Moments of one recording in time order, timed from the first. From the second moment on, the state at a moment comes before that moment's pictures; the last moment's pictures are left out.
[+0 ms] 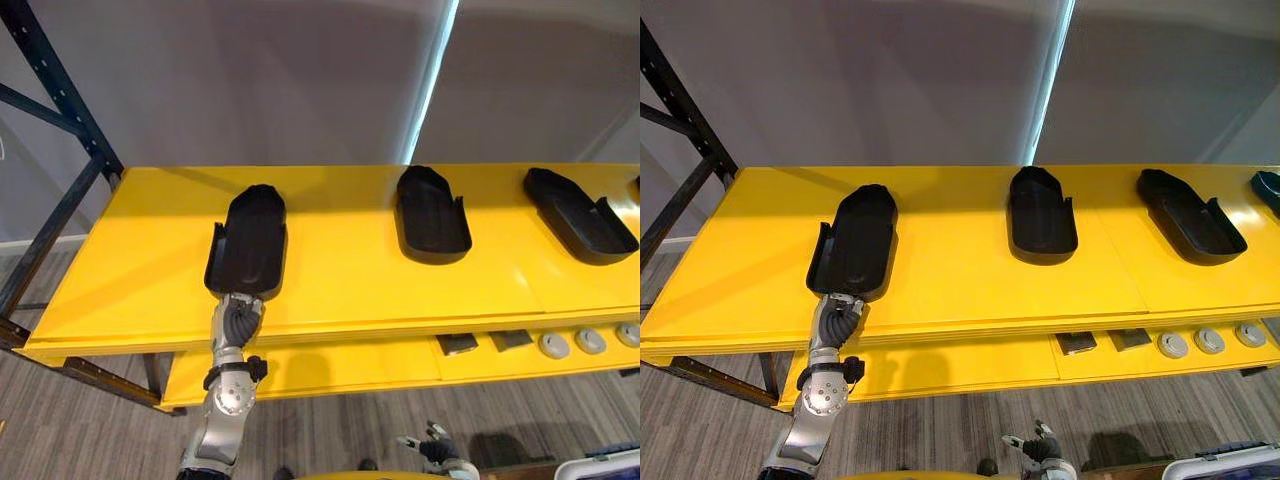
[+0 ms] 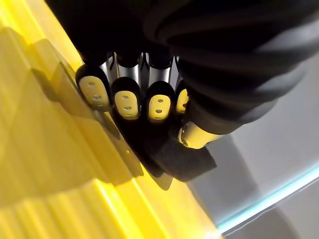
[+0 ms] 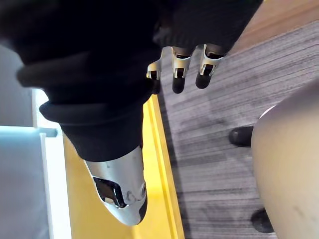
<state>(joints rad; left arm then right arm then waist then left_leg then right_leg) 0.12 0.10 -0.07 0.08 0.50 -0.05 0.39 0.13 -0.01 -0.10 0.96 0.03 -0.06 -0.07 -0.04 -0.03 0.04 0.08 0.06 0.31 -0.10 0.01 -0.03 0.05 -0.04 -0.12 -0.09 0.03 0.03</state>
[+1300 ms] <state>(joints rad) 0.07 0.12 -0.02 -0.31 0.27 -0.15 0.38 0.10 -0.02 -0.12 0.98 0.00 -0.06 -0.07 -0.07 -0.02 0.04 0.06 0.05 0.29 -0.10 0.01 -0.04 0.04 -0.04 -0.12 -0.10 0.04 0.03</state>
